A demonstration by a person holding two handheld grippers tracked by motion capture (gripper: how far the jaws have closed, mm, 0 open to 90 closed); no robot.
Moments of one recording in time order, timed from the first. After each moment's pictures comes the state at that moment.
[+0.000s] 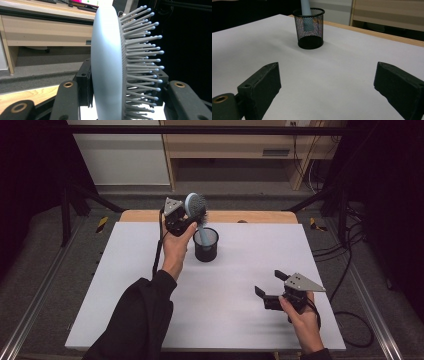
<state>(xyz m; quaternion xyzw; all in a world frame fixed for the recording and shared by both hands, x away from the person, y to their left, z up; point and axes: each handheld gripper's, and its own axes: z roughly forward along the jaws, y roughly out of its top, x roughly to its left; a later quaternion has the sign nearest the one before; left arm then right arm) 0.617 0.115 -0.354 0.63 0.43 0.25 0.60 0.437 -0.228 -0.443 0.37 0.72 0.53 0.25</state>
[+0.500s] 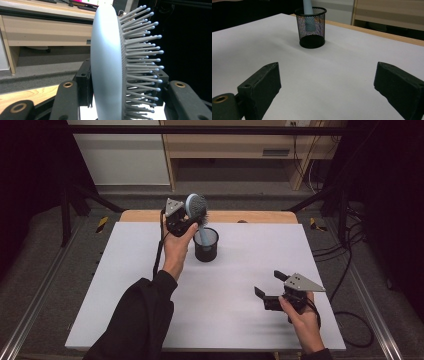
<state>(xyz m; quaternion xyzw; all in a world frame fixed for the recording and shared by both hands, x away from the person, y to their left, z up) 0.617 0.114 -0.356 0.63 0.42 0.25 0.60 0.437 -0.229 -0.443 0.37 0.72 0.53 0.24</state>
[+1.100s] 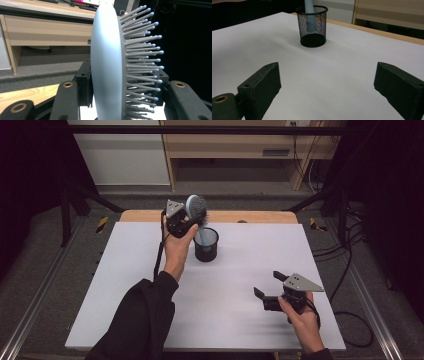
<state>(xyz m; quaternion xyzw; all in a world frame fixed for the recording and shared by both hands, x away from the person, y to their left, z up) 0.616 0.112 -0.361 0.63 0.42 0.26 0.60 0.437 -0.227 -0.444 0.37 0.73 0.53 0.24</state>
